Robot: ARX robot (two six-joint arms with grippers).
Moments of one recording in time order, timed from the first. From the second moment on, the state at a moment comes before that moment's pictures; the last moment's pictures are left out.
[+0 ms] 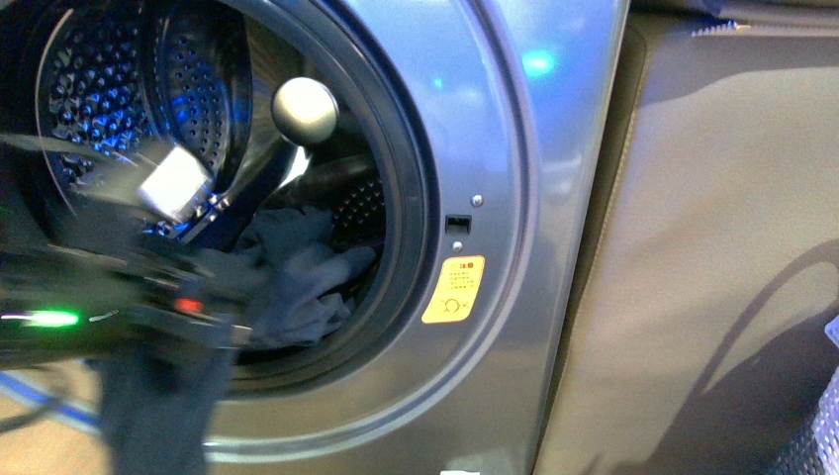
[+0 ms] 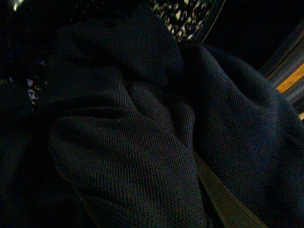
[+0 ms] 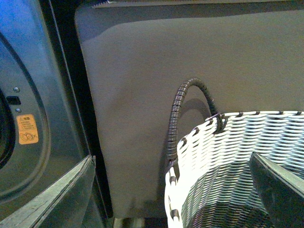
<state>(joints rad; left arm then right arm) -0.09 1.45 0.59 0.53 0.31 0.18 0.00 0.00 0.01 0.00 0.00 0.00</state>
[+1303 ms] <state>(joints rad) -0.32 1.01 1.11 0.25 0.36 0.18 0.00 0.00 0.01 0.00 0.00 0.00</state>
